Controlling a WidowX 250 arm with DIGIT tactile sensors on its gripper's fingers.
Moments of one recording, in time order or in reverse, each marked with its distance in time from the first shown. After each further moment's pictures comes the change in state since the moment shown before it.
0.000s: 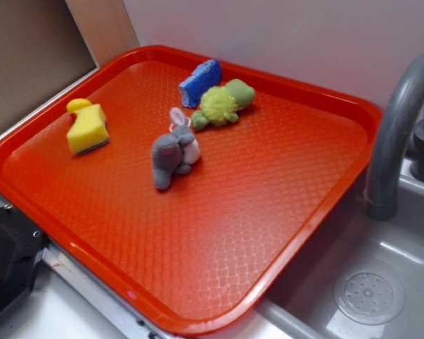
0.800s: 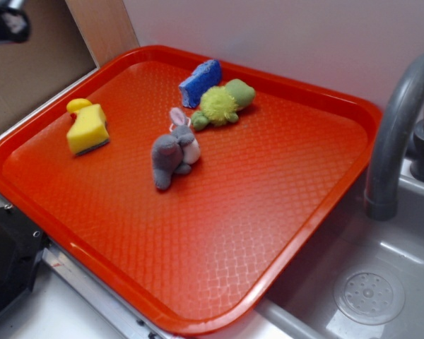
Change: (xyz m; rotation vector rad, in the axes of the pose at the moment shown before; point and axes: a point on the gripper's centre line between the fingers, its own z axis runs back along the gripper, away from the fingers) arm 0.019 0.011 -0.049 0.050 0.006 0.480
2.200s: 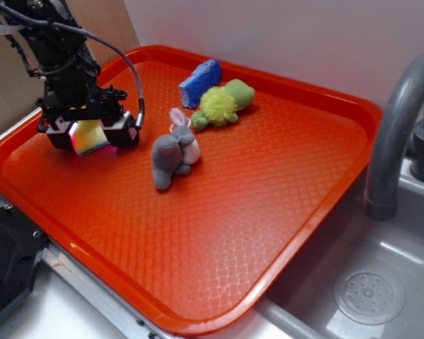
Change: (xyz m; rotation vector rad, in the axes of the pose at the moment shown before) arm 0.066 0.018 -0.185 0.027 0.057 0.048
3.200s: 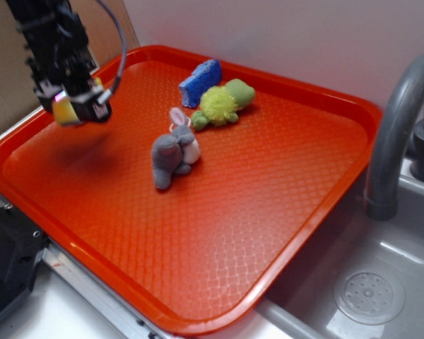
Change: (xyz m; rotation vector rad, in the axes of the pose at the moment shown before) arm -0.008 -0.008 0.069 -0.072 0.109 -0.449
